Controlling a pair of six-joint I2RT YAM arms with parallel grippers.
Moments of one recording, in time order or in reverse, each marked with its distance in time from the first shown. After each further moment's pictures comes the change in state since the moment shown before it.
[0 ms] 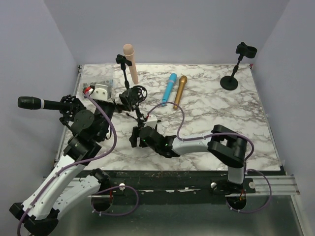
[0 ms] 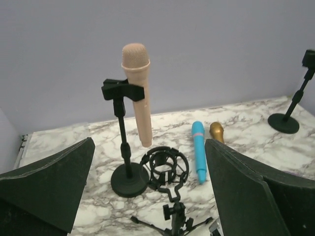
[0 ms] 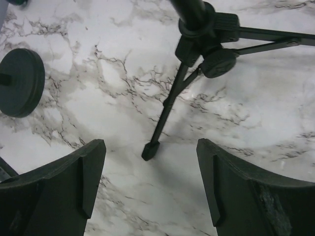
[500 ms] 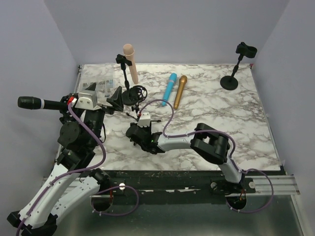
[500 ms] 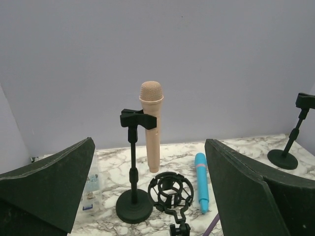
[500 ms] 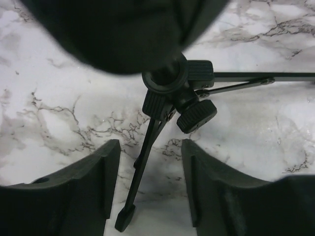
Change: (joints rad) left arm 0.000 -0.130 -0.082 0.109 -0.028 0.060; right arm 0.043 0.246 0.323 -0.244 0.296 0.048
